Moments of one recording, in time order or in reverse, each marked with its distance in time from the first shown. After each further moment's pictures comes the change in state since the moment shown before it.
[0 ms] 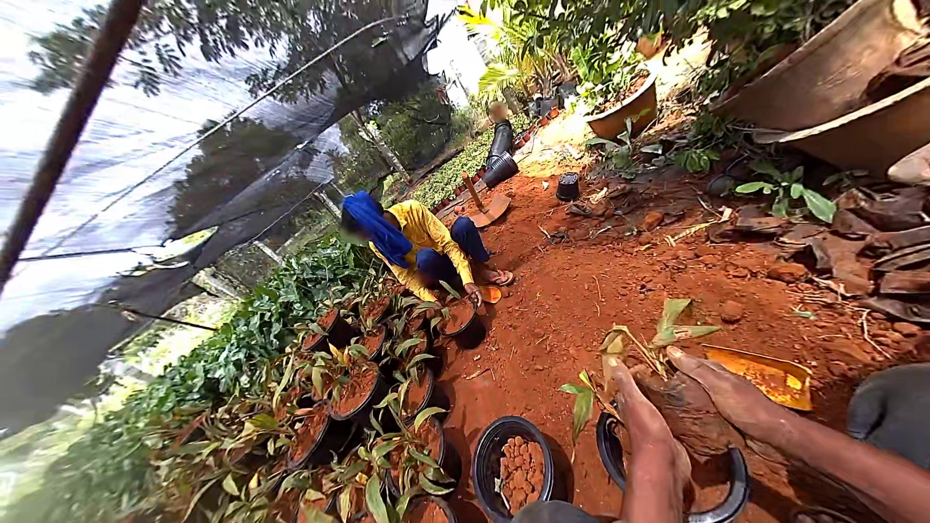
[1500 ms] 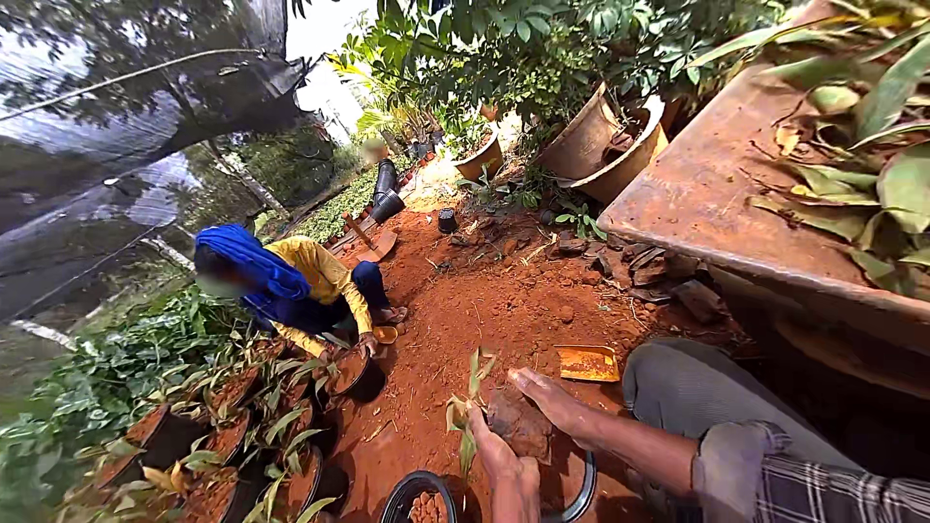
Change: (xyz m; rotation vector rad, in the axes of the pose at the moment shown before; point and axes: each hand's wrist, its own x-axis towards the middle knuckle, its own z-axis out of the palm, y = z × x) left_hand 0.006 0.000 0.000 -0.346 0.165 -0.034; right_hand 0.012 0.011 -0.005 -0.118 -0.044 0.013
